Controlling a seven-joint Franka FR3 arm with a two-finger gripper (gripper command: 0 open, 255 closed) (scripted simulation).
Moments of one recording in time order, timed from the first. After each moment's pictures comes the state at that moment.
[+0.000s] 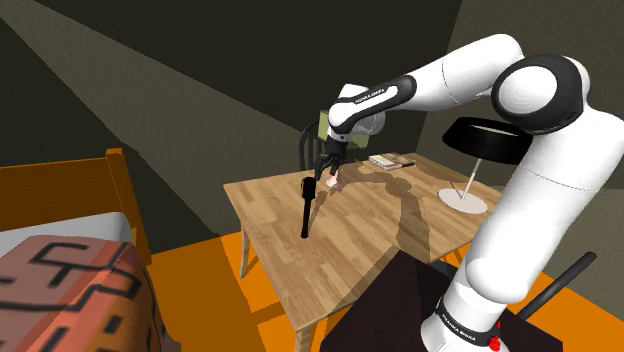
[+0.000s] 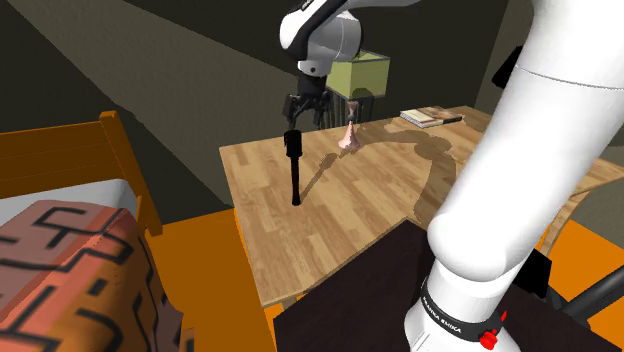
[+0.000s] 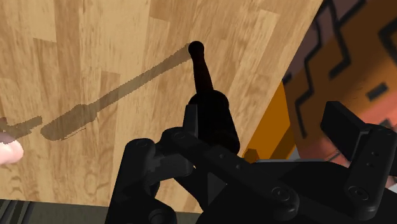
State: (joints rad) arm 0.00 -0.05 -0.19 -2.21 0.15 2.28 -0.26
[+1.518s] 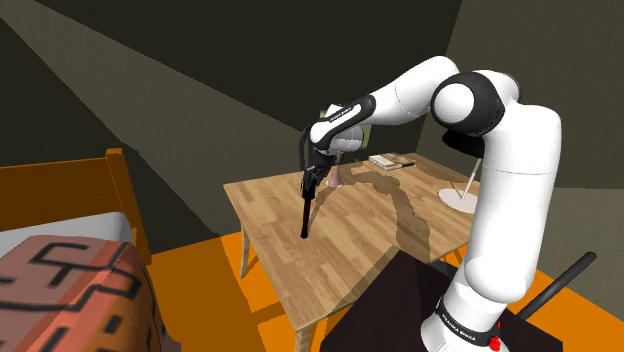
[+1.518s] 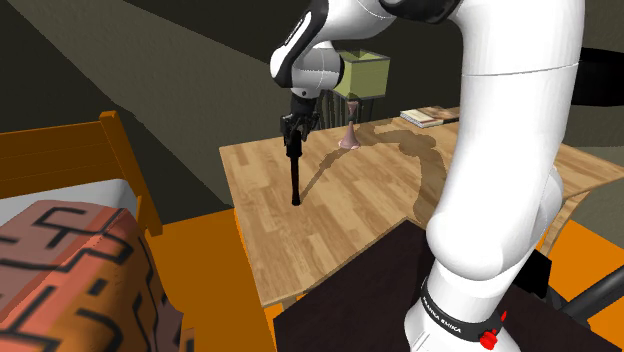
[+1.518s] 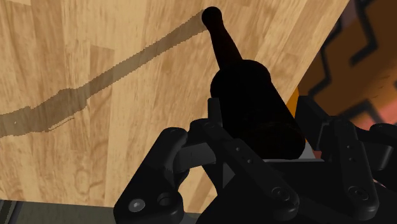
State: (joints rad) arm -0.02 0.24 -0.18 -2.05 0.27 2.44 -0.38
